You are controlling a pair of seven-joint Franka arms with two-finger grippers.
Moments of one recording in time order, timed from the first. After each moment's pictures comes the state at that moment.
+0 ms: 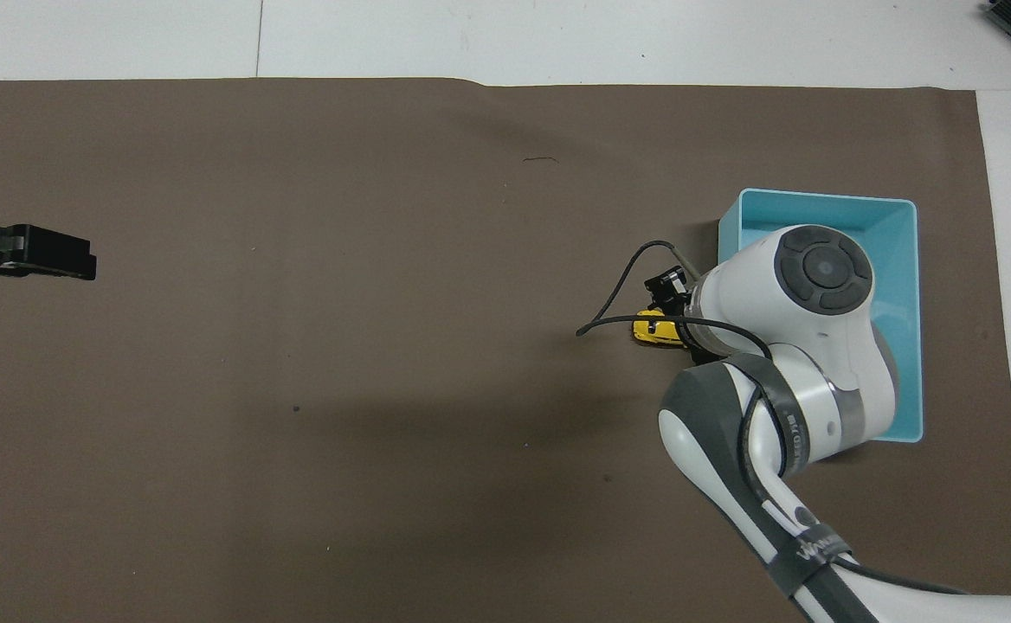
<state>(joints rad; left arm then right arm) -0.05 -0.03 -0.05 -1.55 0.00 1.59 -0.02 0.12 0.13 0.20 -2.03 0.00 2.15 1.45</state>
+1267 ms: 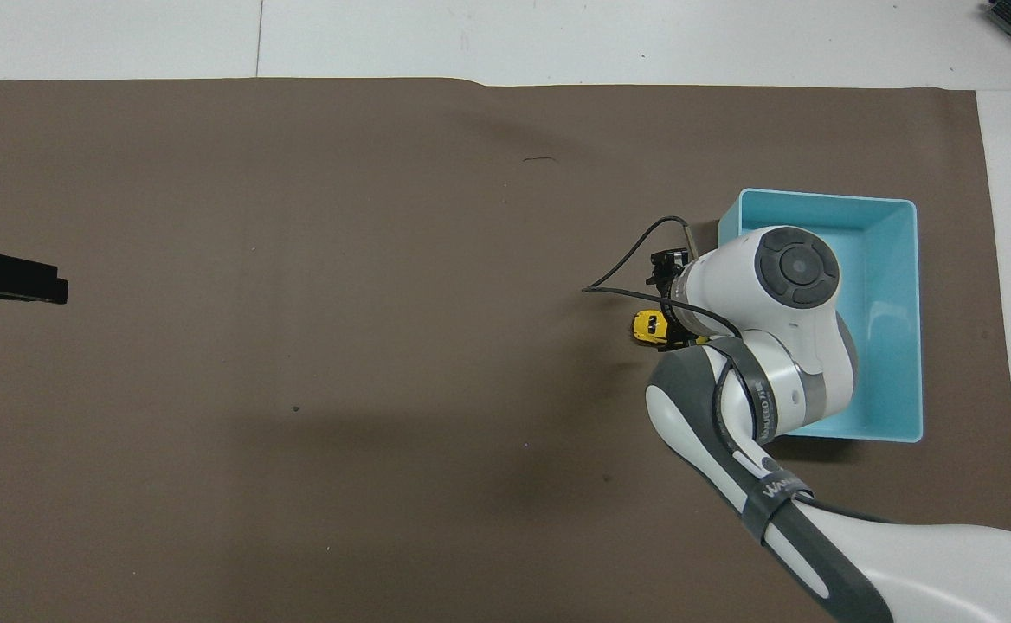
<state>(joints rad) 0.01 -0.08 -0.04 -1.65 -0.03 1.62 0.03 0.11 0.25 0.18 -2.03 -0.01 2.34 1.74</state>
